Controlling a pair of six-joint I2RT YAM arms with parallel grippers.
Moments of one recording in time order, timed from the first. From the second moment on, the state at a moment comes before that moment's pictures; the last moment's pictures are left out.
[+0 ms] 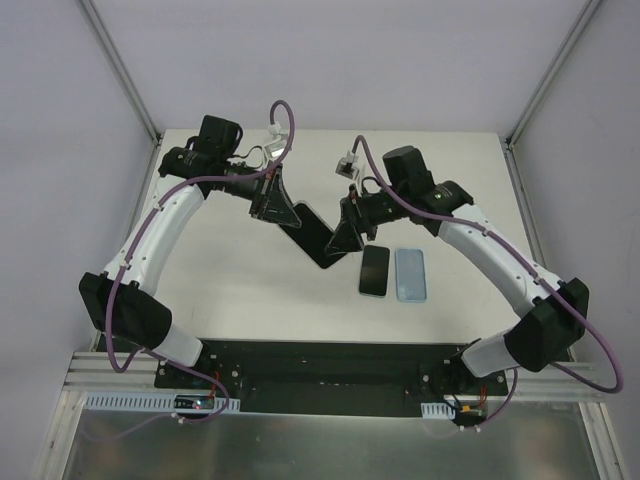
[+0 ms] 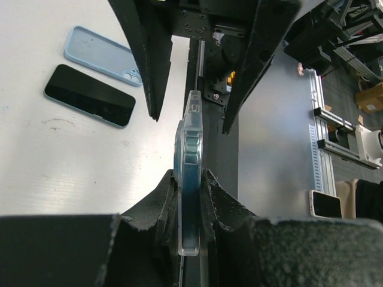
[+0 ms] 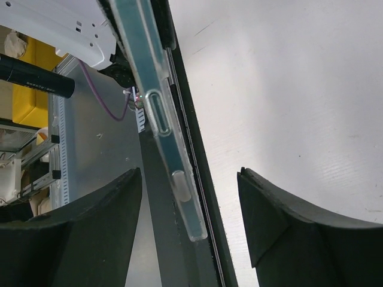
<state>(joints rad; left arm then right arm) -0.30 1.51 1.61 -1.02 1.22 0.32 0.61 1.45 1.39 -0.67 -0.90 0.04</state>
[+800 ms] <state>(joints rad) -0.30 1.51 1.61 -0.97 1.20 0.24 0.63 1.51 1.39 -0.64 -1.01 0.01</state>
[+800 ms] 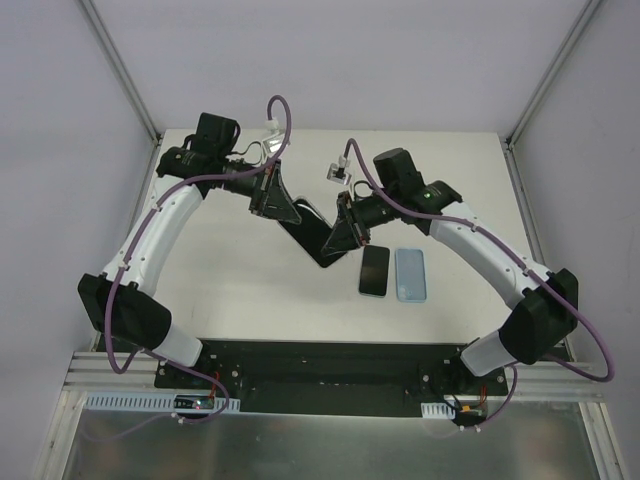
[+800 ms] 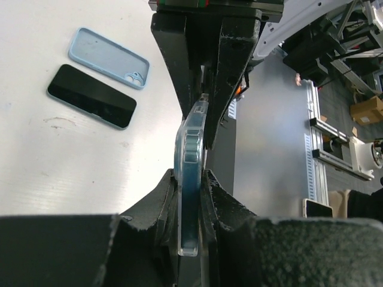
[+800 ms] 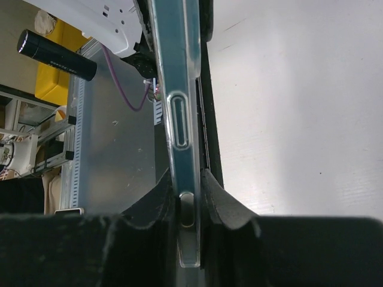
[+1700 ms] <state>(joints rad) -0.34 1.50 1.47 -0.59 1.09 -0.36 0.66 1.48 1.39 -0.76 -0.79 -0.07</state>
